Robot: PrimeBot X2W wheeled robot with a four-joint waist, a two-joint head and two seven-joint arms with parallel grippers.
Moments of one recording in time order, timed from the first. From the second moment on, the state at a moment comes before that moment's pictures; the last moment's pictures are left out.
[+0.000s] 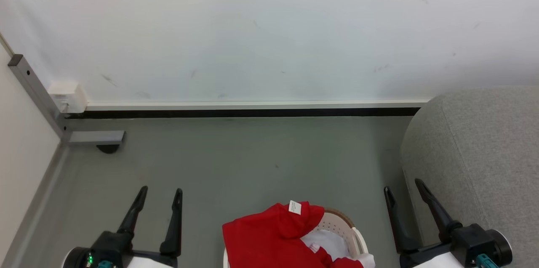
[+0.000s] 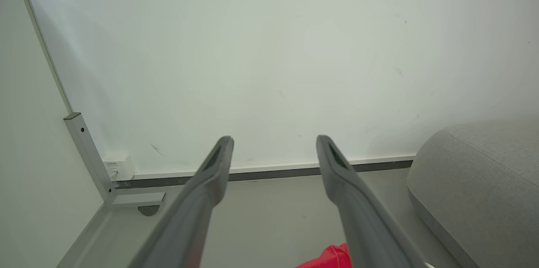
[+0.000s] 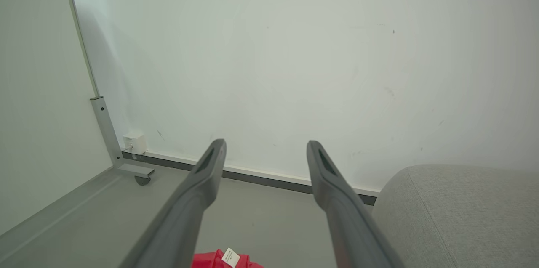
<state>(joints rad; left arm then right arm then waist) -0.04 0.06 -0.02 0.14 -0.03 -0.07 -0.26 -0.11 -0.05 0.18 0.24 0.17 0.13 -0.26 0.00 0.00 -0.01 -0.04</state>
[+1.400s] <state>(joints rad) -0.59 0.21 -0.52 0.83 -0.15 -0.13 -0.12 -0.40 -0.05 0.02 0.03 0.25 0.13 -0.26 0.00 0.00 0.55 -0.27</state>
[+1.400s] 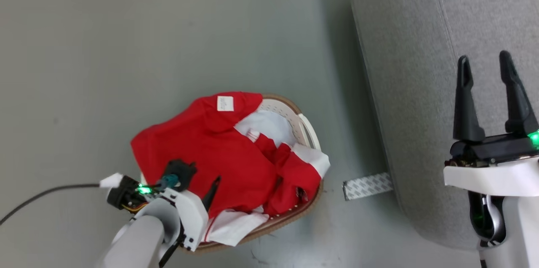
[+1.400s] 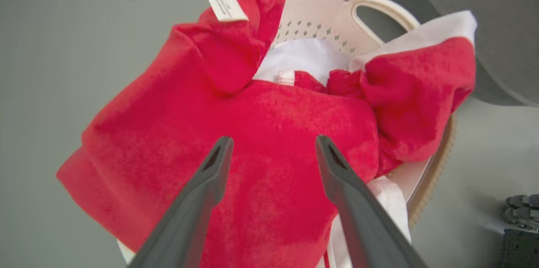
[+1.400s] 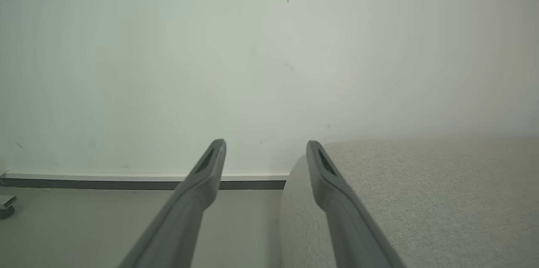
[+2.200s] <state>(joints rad) -0.89 0.39 -1.14 1.02 -0.40 -0.13 0.17 -0.47 -0.05 0.08 0.00 0.39 0.13 -0.26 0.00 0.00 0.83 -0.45</state>
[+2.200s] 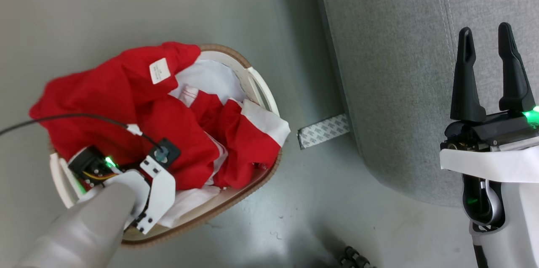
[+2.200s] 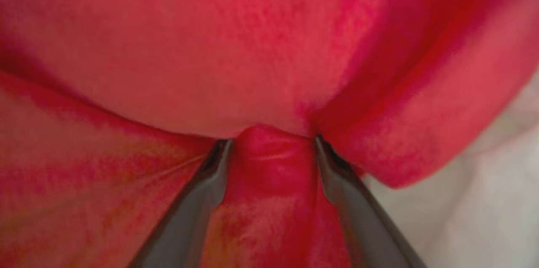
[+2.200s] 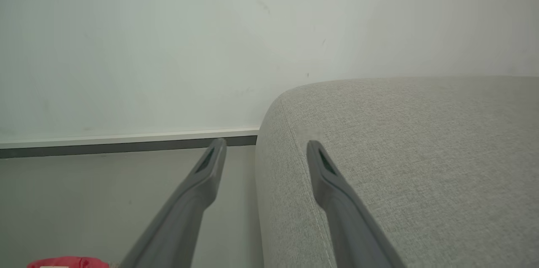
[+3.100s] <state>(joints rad) -0.79 0.18 -1.17 1.06 -0.63 -0.13 -0.21 -0.38 -0.05 0.02 0.09 0.23 0.13 -0.26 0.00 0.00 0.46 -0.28</state>
